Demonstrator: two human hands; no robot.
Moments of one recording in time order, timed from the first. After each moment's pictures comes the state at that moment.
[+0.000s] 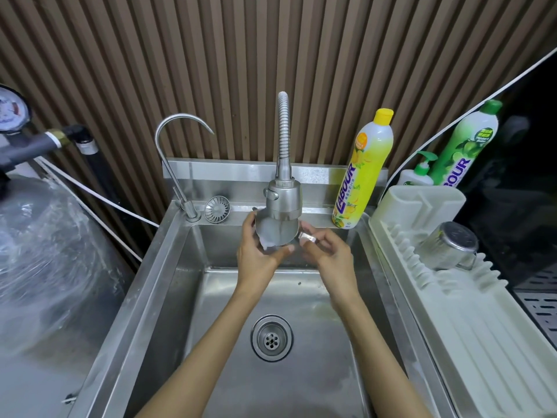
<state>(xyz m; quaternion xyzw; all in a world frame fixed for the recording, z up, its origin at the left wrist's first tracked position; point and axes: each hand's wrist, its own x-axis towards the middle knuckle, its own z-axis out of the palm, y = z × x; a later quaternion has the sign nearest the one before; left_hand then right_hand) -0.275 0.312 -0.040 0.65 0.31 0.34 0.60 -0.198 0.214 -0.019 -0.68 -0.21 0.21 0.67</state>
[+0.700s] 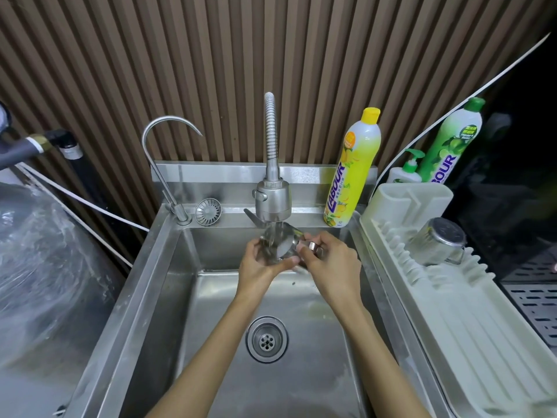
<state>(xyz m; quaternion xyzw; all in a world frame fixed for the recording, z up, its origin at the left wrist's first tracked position) -0.268 0.299 -0.052 0.56 0.34 0.26 0.71 -0.202 0.200 0.000 -0.88 -0.25 0.05 0.39</state>
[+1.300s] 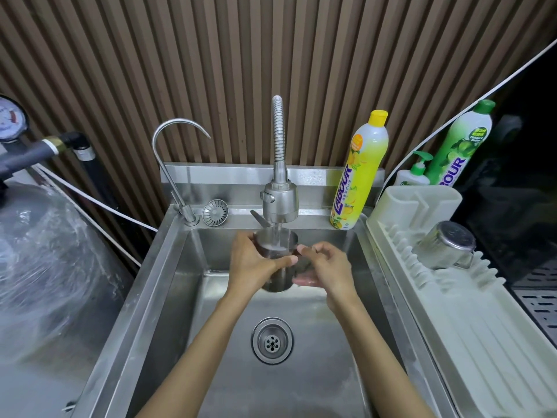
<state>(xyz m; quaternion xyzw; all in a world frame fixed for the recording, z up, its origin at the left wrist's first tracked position) -0.282 0.313 -0.016 0.73 0.43 0.22 0.49 -0.197 0.215 -0.023 -0.70 -0.09 0.29 0.64</state>
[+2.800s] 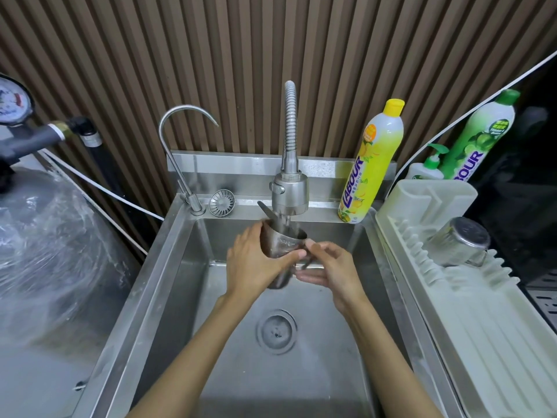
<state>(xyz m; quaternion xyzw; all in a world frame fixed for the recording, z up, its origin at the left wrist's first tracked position) -0.293 0.313 -0.027 0.83 0.38 0.22 0.34 -0.192 0.210 -0.037 -0.66 -0.12 0.36 0.65</state>
